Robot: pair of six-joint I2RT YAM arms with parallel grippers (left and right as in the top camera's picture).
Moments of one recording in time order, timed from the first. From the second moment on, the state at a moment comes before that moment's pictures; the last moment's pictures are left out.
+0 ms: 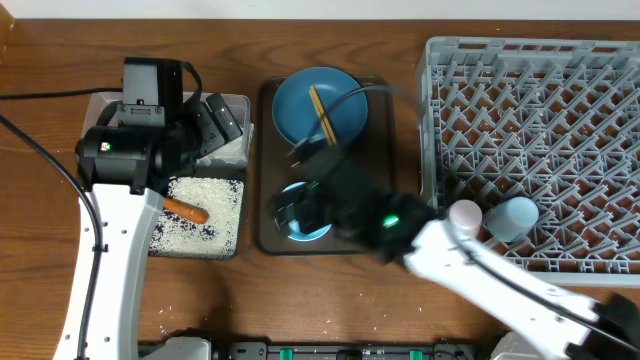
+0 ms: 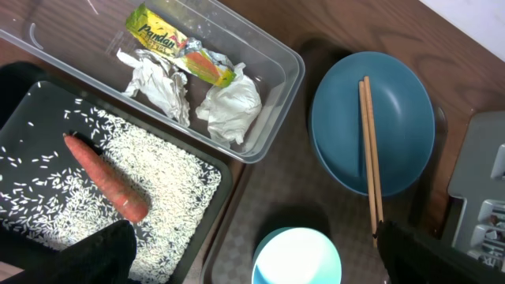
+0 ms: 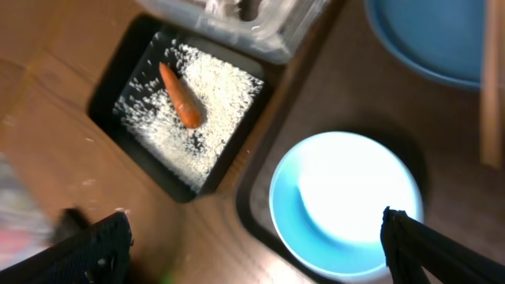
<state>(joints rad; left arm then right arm) -0.07 1.37 1.48 -1.11 -0.02 -0.56 0.93 1.53 1.19 -0.43 -0.05 0.54</state>
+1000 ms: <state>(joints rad) -0.07 1.37 1.48 -1.11 -0.02 -0.56 1.05 1.89 1.19 -0.38 0.13 0.37</state>
